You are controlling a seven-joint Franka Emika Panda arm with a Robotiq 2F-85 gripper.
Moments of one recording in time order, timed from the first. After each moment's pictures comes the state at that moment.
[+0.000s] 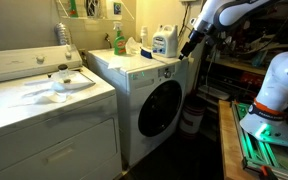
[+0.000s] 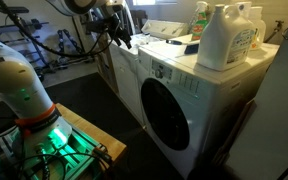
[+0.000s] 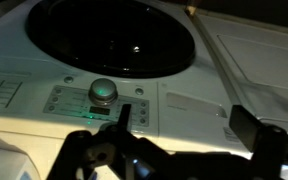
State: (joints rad) arm -0.16 -0.57 -0.04 -2.71 -0.04 2.54 0.02
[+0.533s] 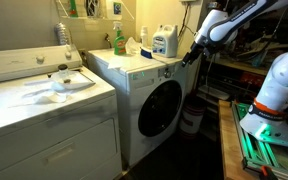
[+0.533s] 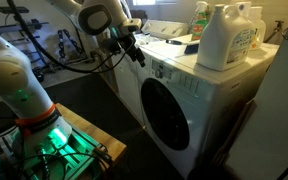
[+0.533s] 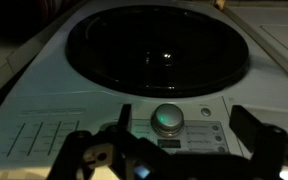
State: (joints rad) arm -0.29 -0.39 -0.14 -2.75 -0.08 2.76 0.01
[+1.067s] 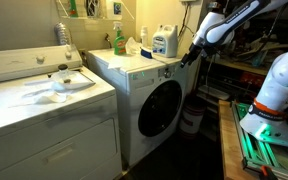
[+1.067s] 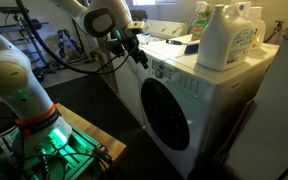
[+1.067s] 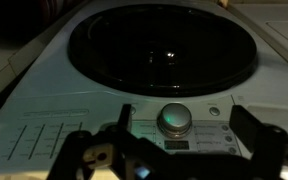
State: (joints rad) arm -0.30 -0.32 -0.15 -2.72 -0.07 2.78 0.01
